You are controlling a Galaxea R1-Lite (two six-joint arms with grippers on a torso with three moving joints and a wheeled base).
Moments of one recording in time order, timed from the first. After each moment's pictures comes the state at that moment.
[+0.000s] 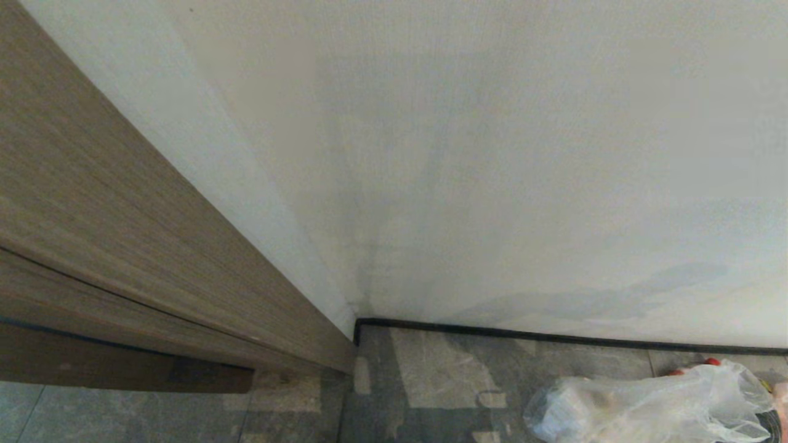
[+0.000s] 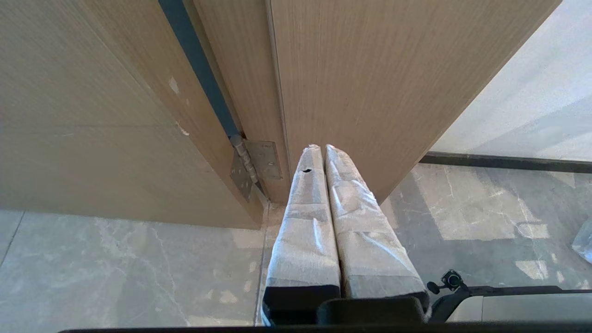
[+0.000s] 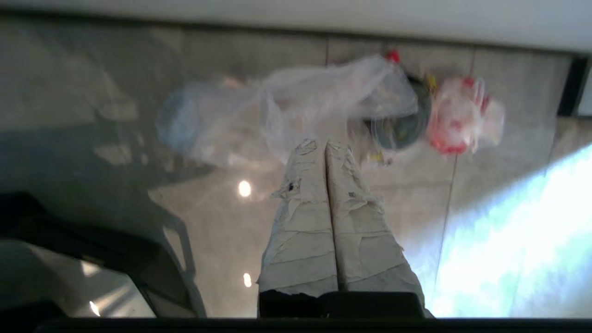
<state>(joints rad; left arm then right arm) 0.00 0.00 0.00 0.00 0.00 0.00 -0.43 0.87 -0.41 0.08 0.02 -0.32</state>
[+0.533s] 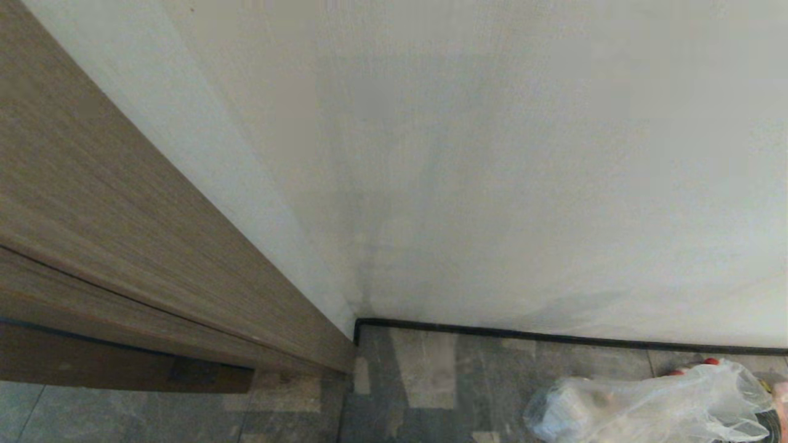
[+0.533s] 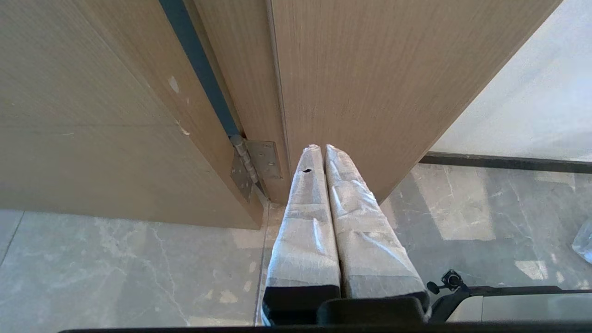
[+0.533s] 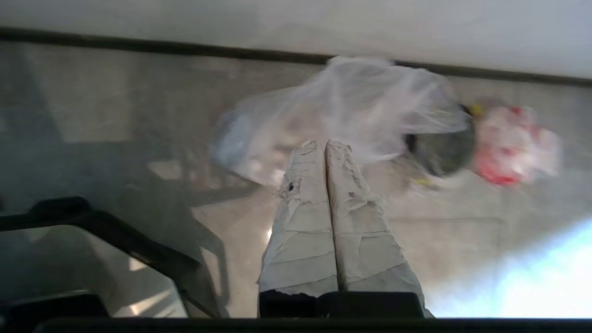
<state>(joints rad) 0.00 0.00 0.00 0.00 0.00 0.00 -0.17 0.50 -0.18 0.06 -0.07 -0.15</state>
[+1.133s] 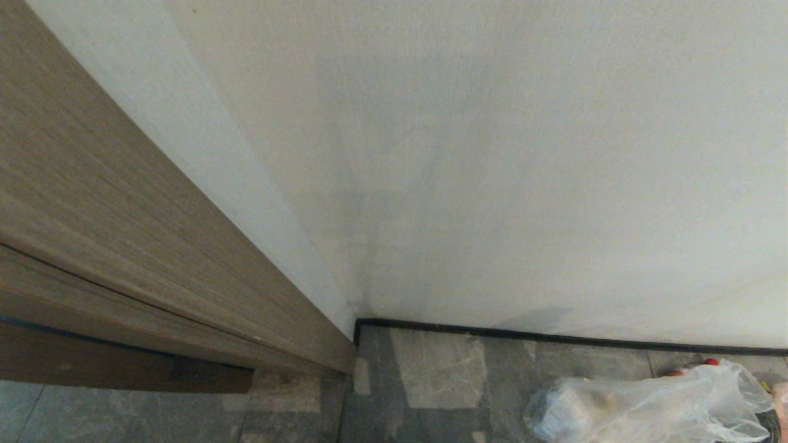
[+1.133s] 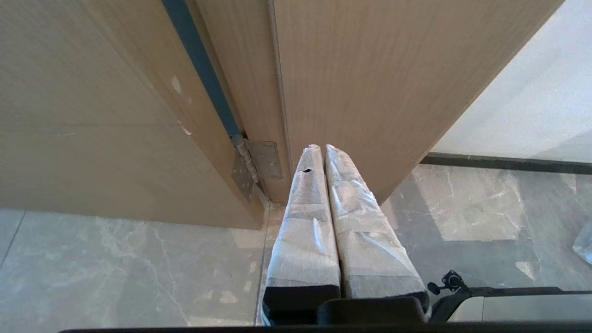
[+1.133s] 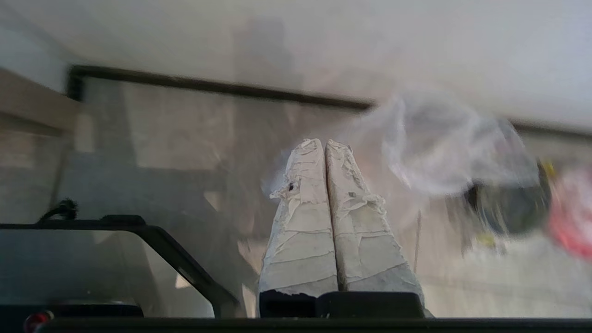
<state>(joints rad) 0.00 0.00 0.00 0.00 0.00 0.00 -0.04 0.25 0.00 -0.03 0.01 -0.08</state>
